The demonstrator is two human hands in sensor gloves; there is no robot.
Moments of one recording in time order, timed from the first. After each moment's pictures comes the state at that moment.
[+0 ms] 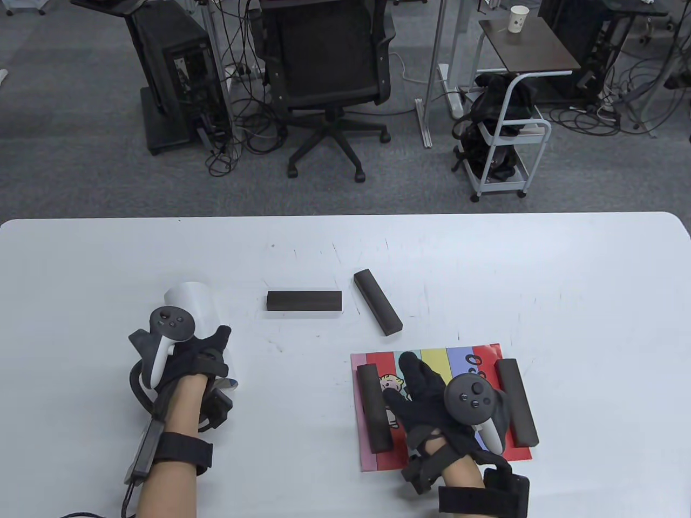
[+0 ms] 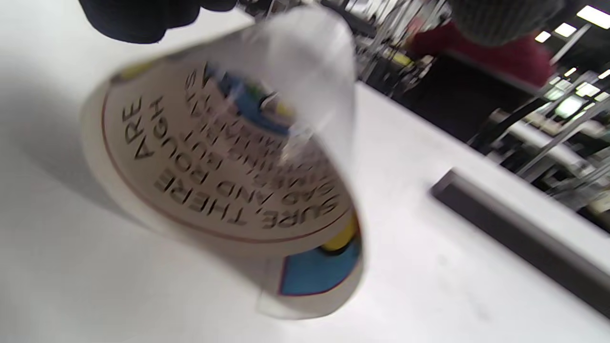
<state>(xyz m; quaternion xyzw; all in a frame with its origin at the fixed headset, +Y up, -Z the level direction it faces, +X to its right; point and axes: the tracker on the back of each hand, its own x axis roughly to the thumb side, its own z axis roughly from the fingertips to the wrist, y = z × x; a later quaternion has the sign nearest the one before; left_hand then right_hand) -0.306 -0.735 -0.382 -0.15 0.26 0.25 0.92 0.142 -0.735 -0.298 0.10 0.00 0.89 0.45</state>
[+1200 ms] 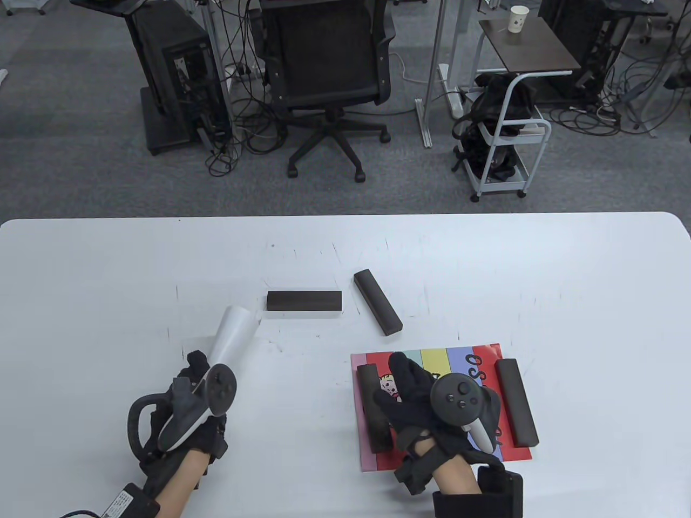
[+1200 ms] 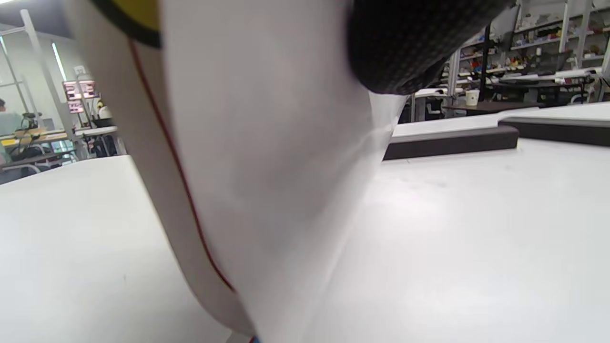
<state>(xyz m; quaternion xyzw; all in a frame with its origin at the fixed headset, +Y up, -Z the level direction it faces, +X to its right) -0.238 -0.703 -0.284 -0.03 0.06 -0.06 1.00 0.112 -0.716 -0.295 0.13 -0.01 0.91 0.40</state>
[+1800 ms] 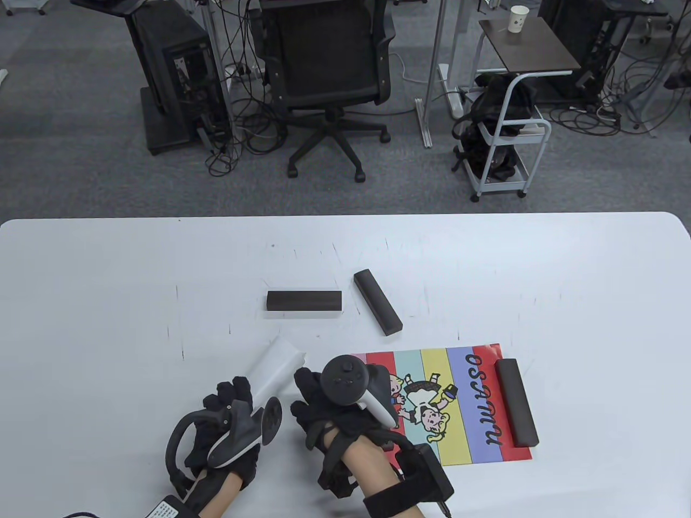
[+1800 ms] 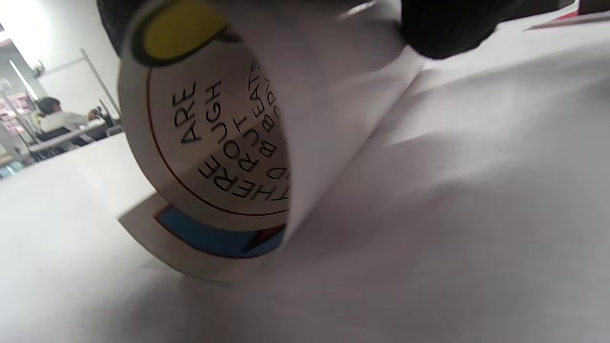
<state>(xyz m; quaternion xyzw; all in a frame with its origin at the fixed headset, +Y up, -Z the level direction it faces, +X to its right) -0.195 -0.748 -0.274 -0.09 -0.01 -0.12 0.99 -0.025 -0.743 -0.313 0.15 0.19 0.90 0.37</state>
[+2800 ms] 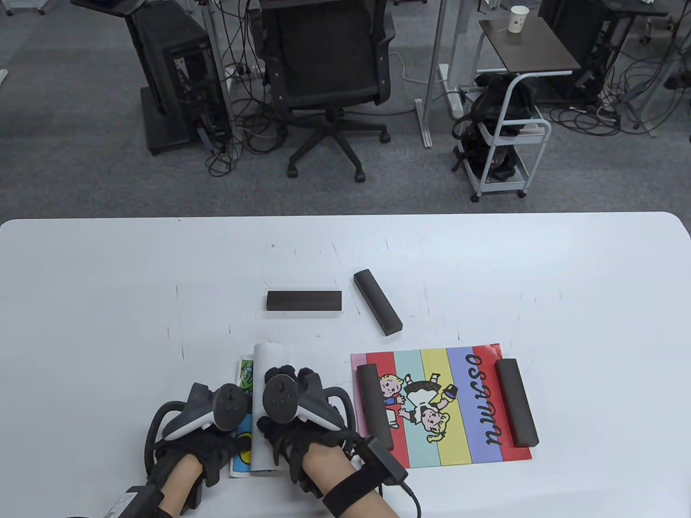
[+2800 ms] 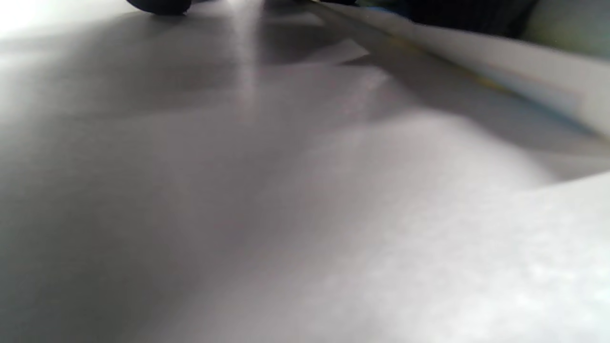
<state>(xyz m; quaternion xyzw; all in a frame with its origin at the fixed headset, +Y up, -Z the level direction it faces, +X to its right) -0.254 -0.787 -0.298 -0.27 -0.10 0.00 0.96 -0.092 -0.766 -0.313 0.25 0.15 0.94 0.16</state>
